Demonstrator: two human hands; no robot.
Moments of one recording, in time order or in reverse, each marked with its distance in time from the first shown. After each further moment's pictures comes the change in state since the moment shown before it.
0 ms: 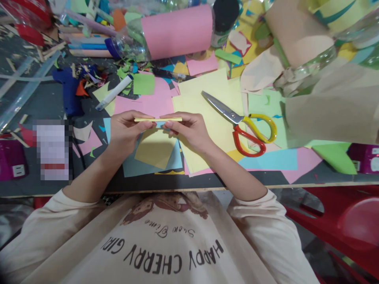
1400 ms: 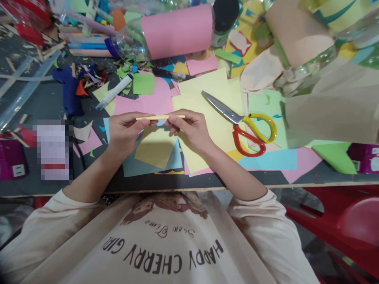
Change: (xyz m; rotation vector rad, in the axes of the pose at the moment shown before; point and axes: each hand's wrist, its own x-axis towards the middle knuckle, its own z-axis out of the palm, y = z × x) left_hand 0.000 -0.002 -0.002 0.068 0.002 0.097; right_hand 0.000 0.003 0.001 -0.008 0.077 -0.025
